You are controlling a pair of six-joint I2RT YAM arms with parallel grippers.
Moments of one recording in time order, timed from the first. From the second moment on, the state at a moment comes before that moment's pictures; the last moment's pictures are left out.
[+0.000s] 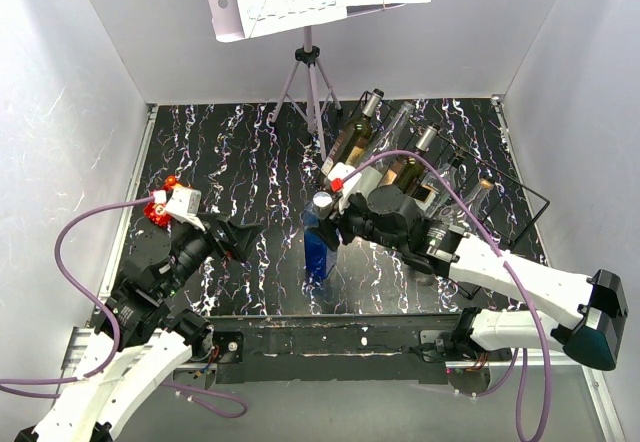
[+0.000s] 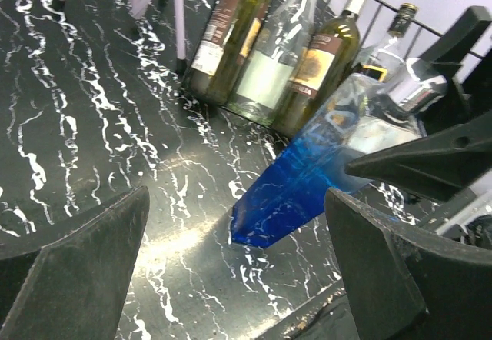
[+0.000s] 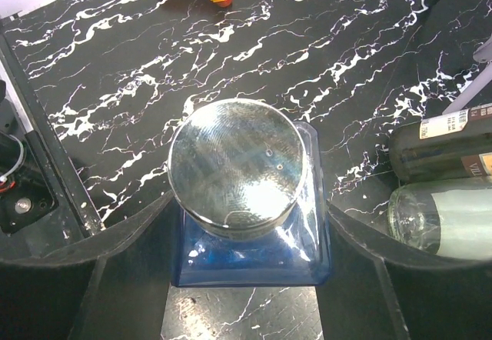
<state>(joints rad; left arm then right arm) -0.56 0.38 0.73 -0.47 -0.02 -0.36 1.06 1.13 0.95 -0.11 0.04 0.05</state>
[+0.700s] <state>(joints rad) -0.57 0.67 1.00 -0.48 0.28 -0.36 1.07 0.86 0.98 -0.20 0.05 0.18</state>
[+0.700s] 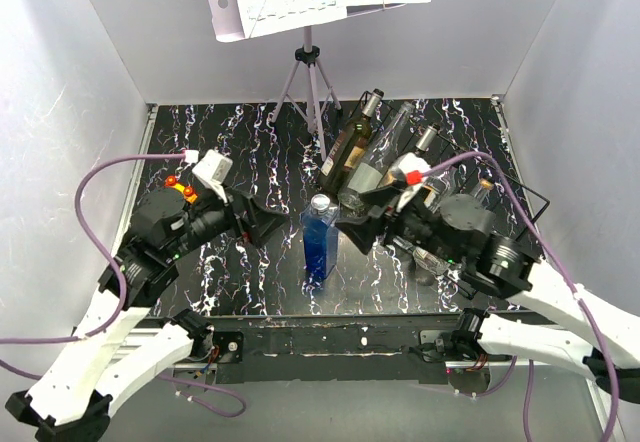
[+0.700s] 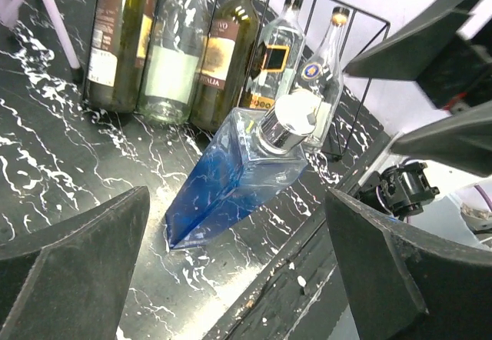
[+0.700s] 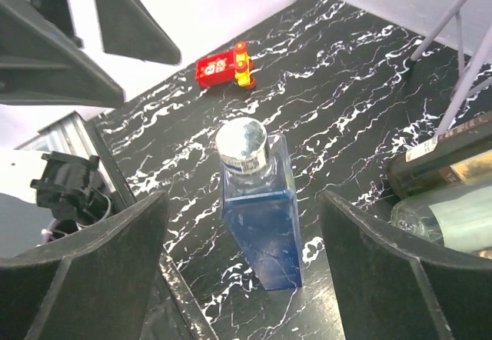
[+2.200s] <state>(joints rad) -1.10 1.07 0.95 -0.31 -0.59 -0.35 1.07 0.36 0.71 -0.46 0.27 0.25</state>
